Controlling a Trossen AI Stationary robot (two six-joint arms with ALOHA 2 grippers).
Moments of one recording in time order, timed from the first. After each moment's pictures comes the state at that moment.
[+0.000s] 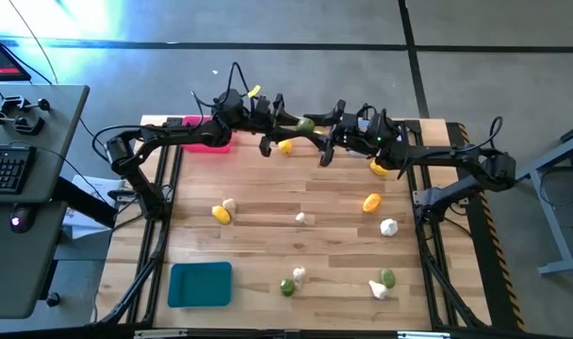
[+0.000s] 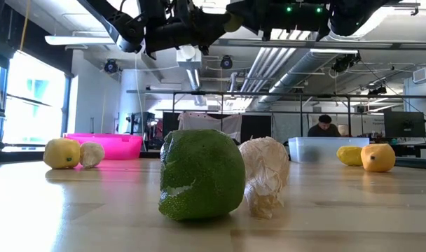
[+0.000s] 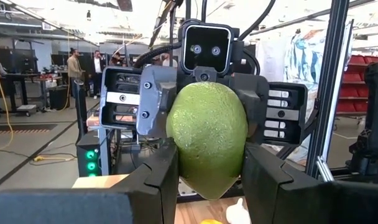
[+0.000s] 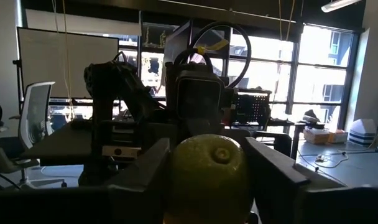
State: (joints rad) left arm 0.53 1.69 1.08 0.82 0.73 -0.14; right arm -0.35 1.39 0.86 0.77 -0.13 -0.06
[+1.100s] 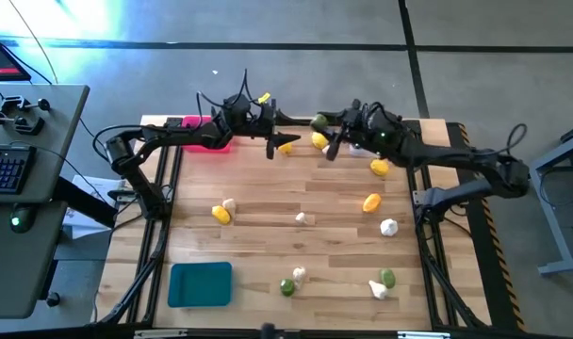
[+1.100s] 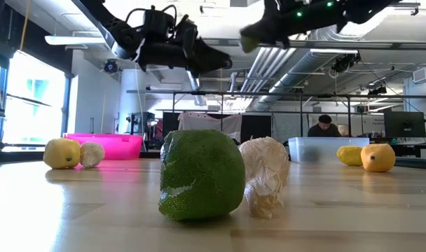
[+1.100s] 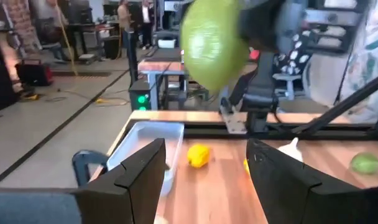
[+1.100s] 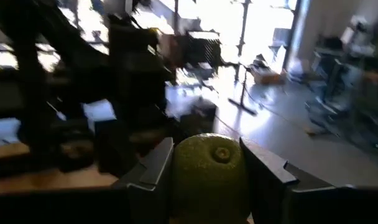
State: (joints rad) left arm 0.56 1.69 1.01 0.61 0.54 0.06; right arm -0.39 1.24 0.86 0.34 0.09 -0.07
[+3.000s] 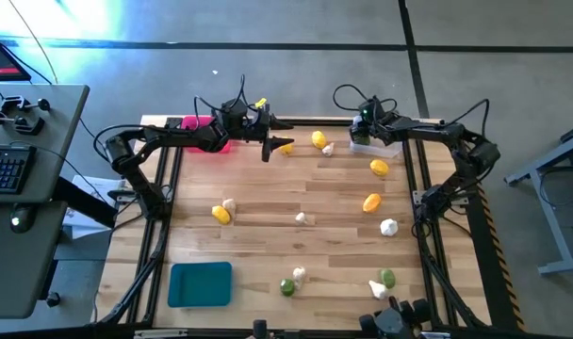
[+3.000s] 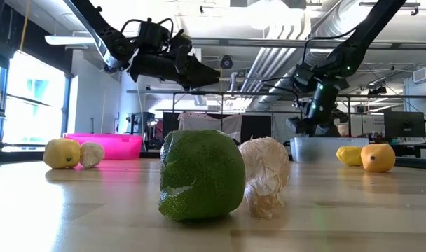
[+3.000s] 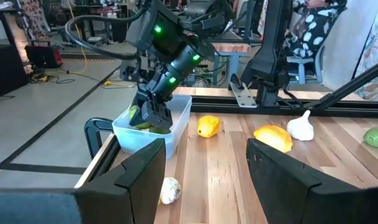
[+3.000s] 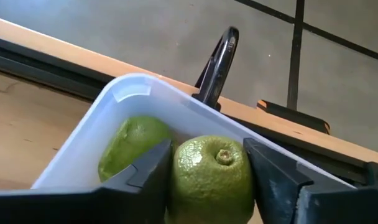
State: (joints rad) left arm 0.59 1.69 0.91 0.63 0.53 0.10; right arm -0.90 1.60 0.82 -0.15 0.41 0.18
